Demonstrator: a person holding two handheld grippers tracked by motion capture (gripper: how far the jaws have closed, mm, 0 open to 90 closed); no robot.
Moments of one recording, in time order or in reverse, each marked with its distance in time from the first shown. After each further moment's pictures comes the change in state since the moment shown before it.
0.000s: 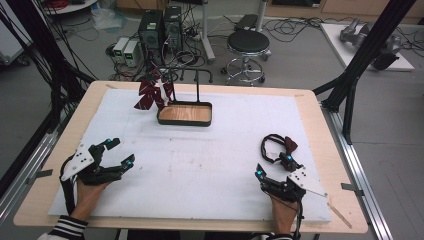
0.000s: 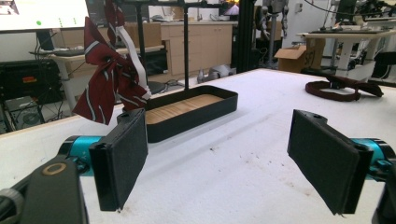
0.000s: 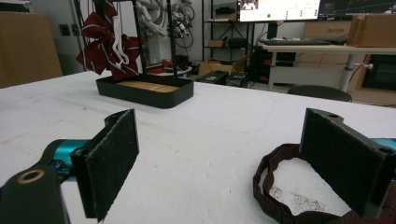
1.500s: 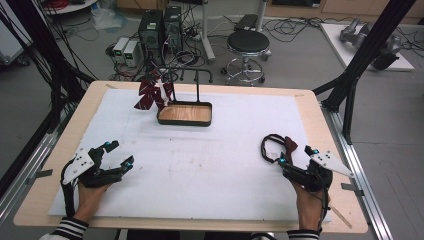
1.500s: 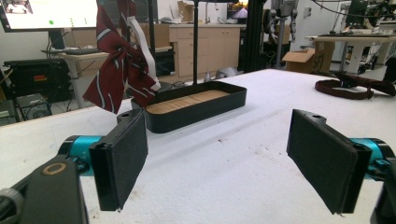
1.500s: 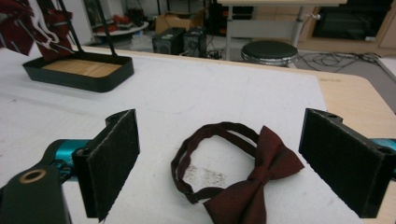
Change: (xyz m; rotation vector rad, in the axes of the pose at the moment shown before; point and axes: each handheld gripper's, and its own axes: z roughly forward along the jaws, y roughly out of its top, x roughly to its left) left arm 0.002 -0.016 -0.003 -0.016 0.032 -0.010; right arm -0.041 0.057 -0.016 0.228 -0.190 0.032
